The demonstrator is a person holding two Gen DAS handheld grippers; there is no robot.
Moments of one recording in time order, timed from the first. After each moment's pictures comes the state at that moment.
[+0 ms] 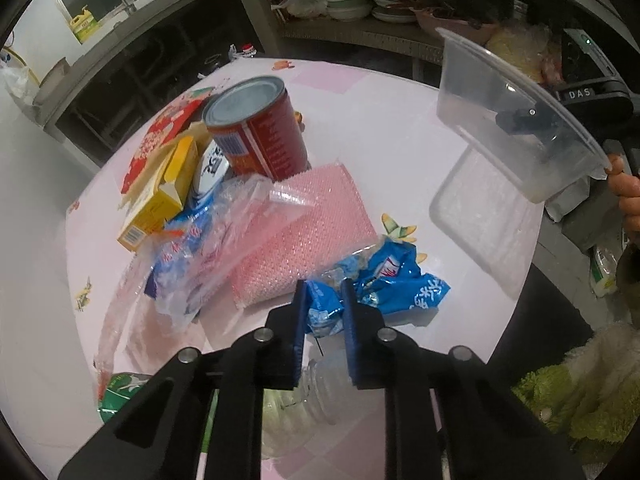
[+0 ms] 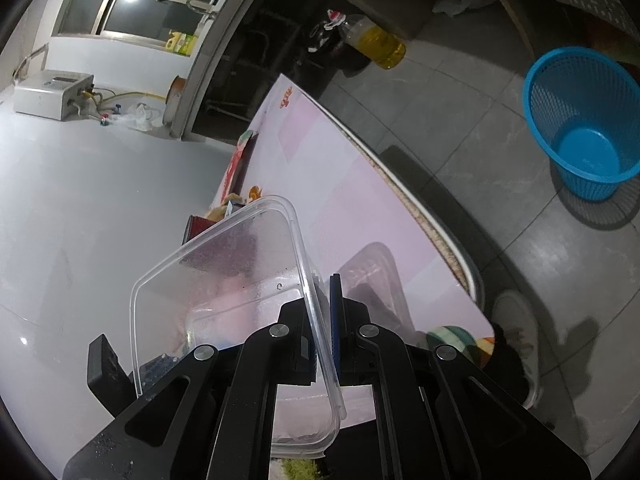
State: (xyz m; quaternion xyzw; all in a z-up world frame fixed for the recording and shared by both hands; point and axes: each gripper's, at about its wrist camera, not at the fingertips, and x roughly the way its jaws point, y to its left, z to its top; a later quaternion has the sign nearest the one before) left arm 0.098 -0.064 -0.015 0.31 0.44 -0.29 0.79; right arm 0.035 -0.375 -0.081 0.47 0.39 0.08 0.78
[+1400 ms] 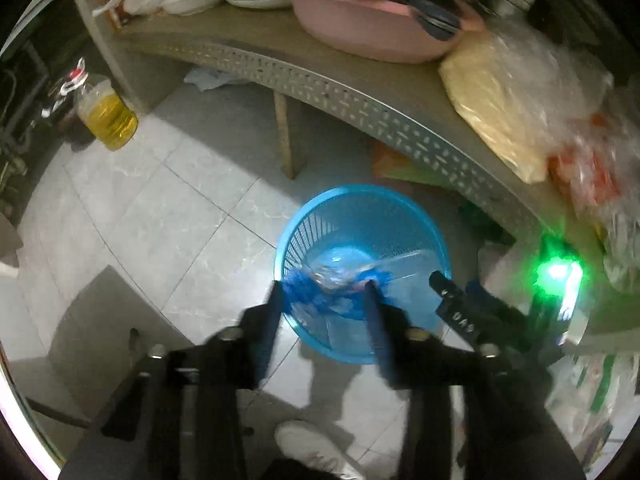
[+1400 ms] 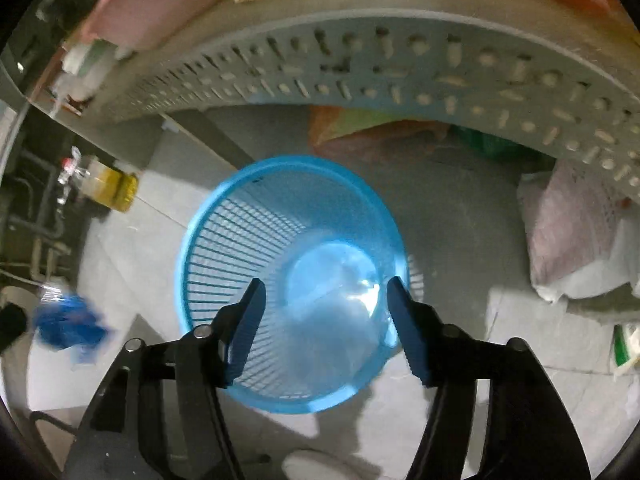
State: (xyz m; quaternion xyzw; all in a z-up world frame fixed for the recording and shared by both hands) left arm 0.217 -0.539 -0.123 0.25 0.52 -0.40 0.70; right arm 0.035 -0.604 -0.225 0.43 0.40 -0.37 0.72
